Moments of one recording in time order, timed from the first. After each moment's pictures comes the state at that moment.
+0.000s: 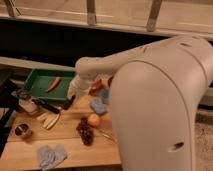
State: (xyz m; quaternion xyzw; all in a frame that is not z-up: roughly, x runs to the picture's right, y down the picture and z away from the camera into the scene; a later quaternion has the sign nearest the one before) arm -0.139 0.031 0.750 -0.35 0.10 0.79 0.49
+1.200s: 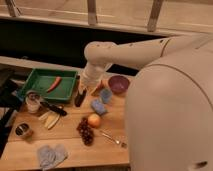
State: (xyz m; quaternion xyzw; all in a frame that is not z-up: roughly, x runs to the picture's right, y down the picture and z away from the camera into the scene) arm -0.085 0.010 0.724 -0.34 0.12 0.75 0.56
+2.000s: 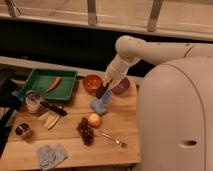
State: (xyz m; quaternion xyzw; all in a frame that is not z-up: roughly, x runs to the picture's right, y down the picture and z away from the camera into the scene) arm 0.046 -0.030 0.760 -0.31 0.12 0.79 0.51
